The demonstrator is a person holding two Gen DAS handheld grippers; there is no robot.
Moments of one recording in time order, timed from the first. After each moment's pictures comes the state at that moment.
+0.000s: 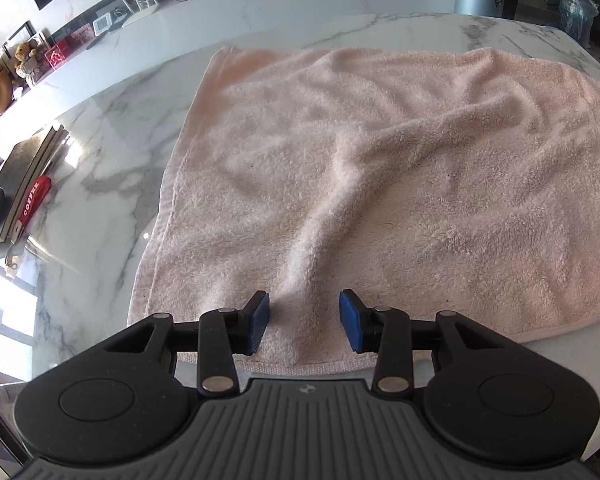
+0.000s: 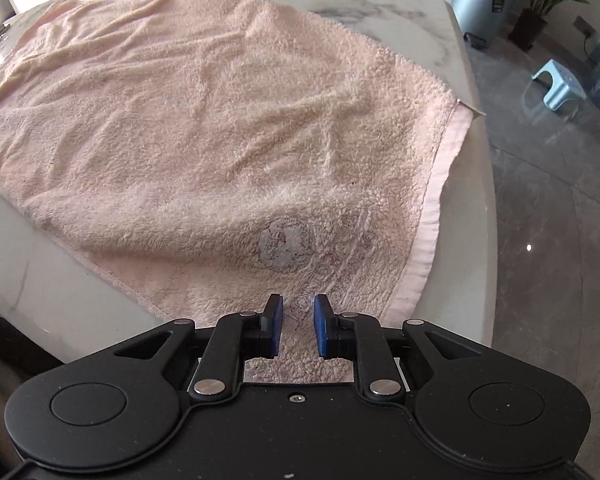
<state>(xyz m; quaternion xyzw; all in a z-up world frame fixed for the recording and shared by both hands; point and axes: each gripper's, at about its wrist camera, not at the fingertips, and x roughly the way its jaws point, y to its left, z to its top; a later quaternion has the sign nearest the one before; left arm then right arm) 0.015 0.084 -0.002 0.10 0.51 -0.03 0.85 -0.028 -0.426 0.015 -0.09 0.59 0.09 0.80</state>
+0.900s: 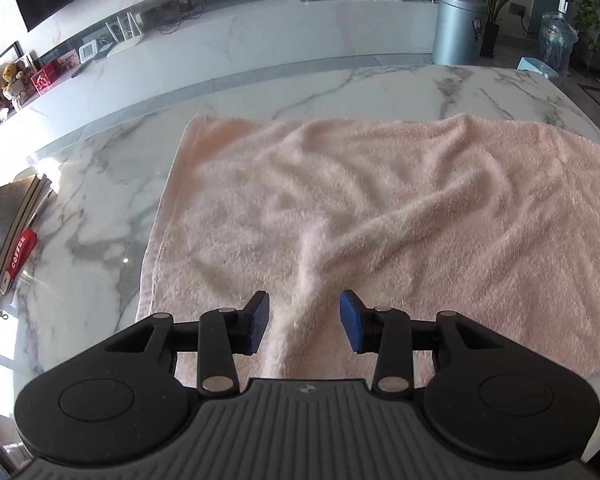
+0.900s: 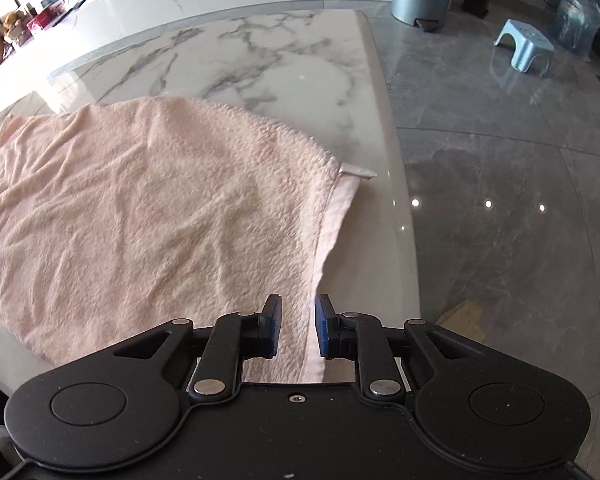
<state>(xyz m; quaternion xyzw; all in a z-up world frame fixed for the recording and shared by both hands) 0.062 0.056 0.033 0.09 0.47 -0.06 0.88 0.051 -0.516 0.045 0.03 0.58 0.04 0.81</state>
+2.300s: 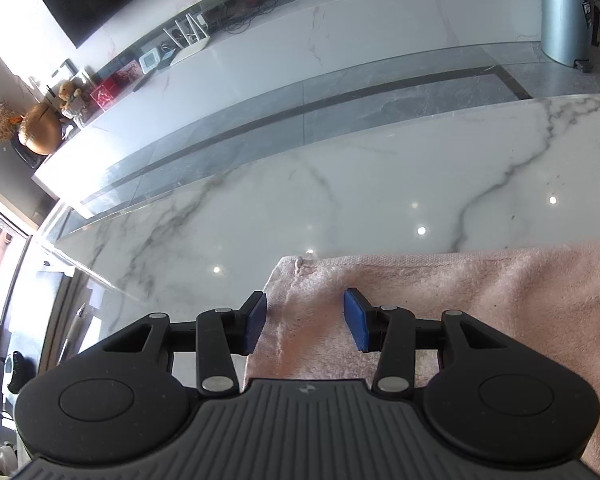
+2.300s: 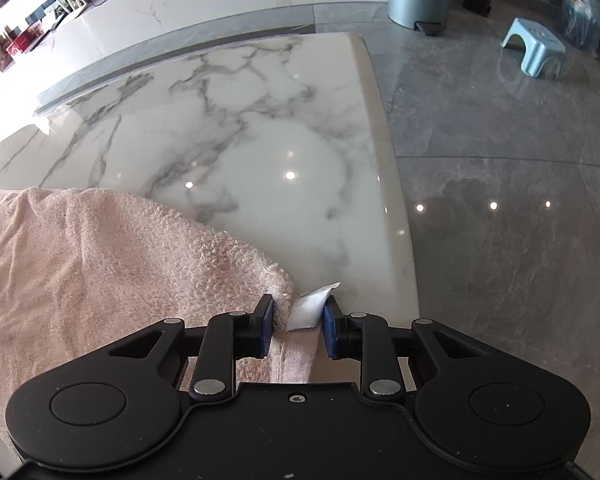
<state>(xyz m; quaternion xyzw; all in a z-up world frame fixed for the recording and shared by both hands) 0.247 0.099 -0.011 0.16 0.47 0.09 0.86 0.175 -0.521 0.019 0.04 0.57 0.05 0.82</state>
